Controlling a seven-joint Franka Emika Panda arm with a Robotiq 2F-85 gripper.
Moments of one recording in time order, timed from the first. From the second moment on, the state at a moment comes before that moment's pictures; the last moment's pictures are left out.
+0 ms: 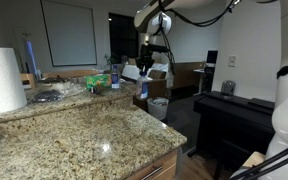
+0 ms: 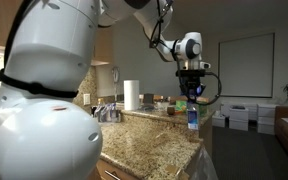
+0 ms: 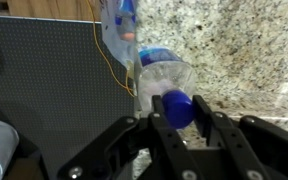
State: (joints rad) arm -0.07 0.23 -0.03 -1.69 0.11 2.09 -0.19
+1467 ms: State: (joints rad) arm -0.36 0.58 -0.02 -1.76 0.49 2.04 -0.50
